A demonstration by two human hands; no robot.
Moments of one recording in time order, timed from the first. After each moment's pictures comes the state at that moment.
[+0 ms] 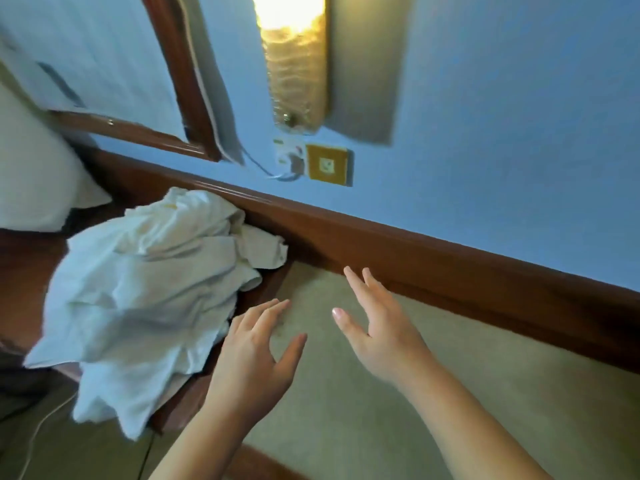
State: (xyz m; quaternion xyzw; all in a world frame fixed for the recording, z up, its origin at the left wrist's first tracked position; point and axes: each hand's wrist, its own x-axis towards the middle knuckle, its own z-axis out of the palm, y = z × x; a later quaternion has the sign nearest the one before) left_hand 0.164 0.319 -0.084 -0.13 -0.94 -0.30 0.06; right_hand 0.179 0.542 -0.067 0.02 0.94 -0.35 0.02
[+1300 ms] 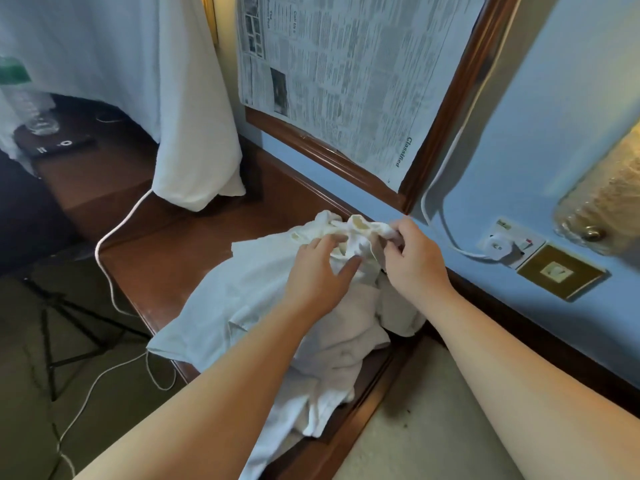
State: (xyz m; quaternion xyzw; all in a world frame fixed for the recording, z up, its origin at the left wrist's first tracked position) left_hand -0.095 0.074 -0.063 0.00 -0.90 -0.42 0.12; right_hand -0.113 0.248 -0.003 -0.11 0.92 -0.36 -0.11
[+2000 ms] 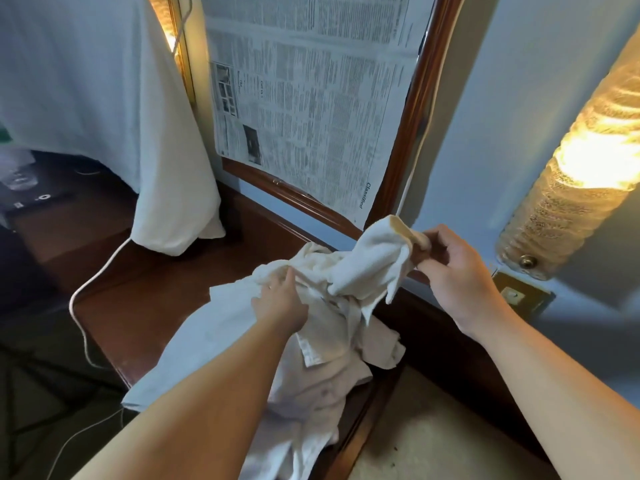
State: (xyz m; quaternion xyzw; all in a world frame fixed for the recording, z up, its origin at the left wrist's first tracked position) left_hand -0.152 0.064 -0.083 0.12 -0.97 -0.21 -0.06; right_hand -0.083 0.316 0.085 -0.10 0.83 -0.55 -0.10
